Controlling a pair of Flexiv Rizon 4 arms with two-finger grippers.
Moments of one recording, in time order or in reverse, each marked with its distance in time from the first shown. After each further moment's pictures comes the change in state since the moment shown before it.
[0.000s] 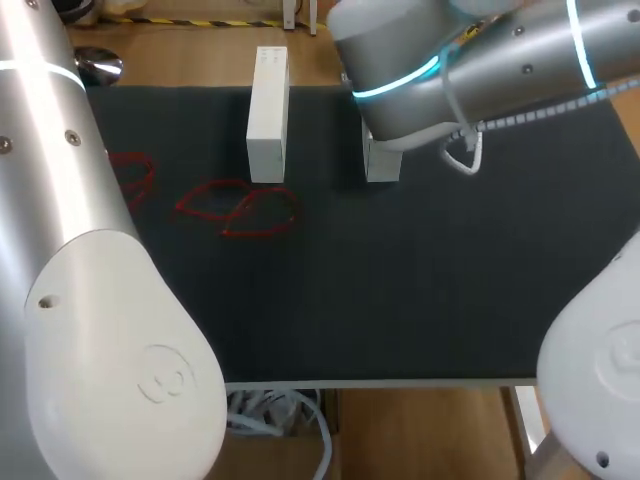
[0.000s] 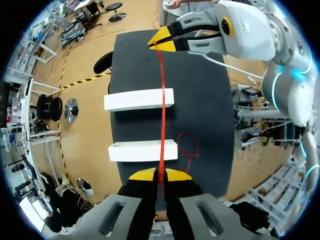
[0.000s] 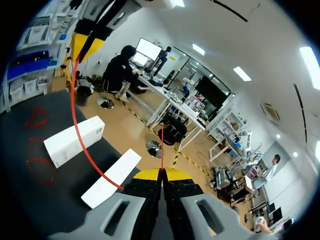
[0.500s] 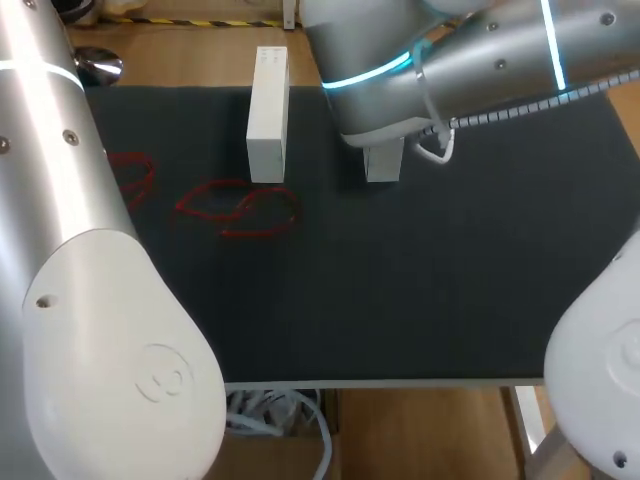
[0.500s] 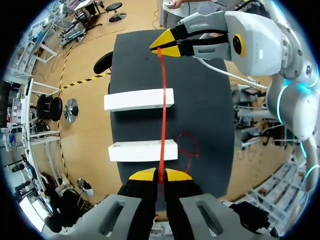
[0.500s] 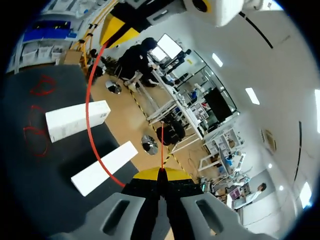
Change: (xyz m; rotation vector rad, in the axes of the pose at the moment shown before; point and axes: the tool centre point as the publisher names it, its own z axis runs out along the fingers) left arm 0.000 0.000 0.000 0.001 -0.001 0.000; right arm 0.006 0.010 -0.007 0.022 -0.003 -0.272
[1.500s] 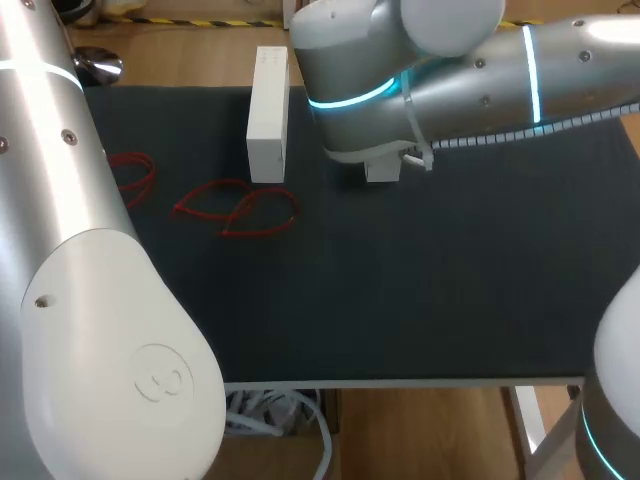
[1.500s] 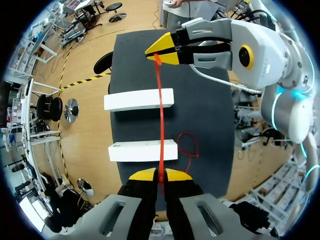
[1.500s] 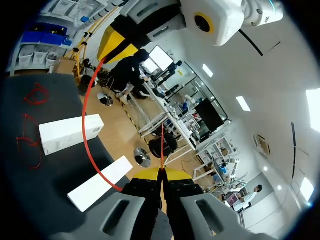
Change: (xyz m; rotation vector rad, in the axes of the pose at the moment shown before) left arm 0.000 0.000 0.000 0.000 0.000 0.000; right arm 0.002 0.022 0.004 -0.119 -0.075 0.048
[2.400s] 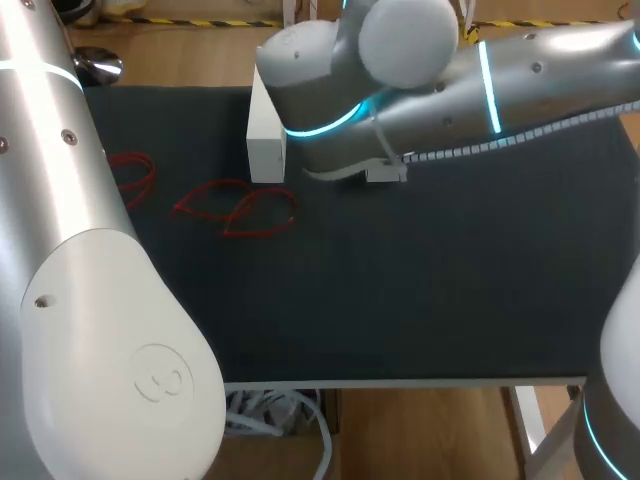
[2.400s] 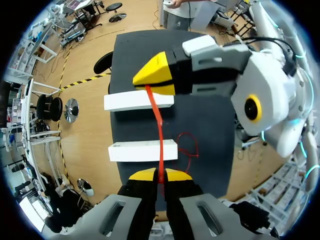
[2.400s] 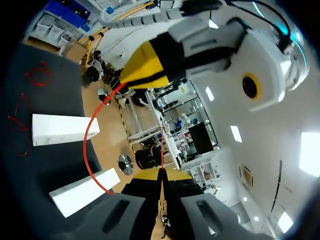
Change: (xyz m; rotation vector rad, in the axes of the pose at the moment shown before) left arm 0.000 0.000 0.000 0.000 0.000 0.000; right arm 0.021 0.063 0.012 -0.115 -0.078 -0.255
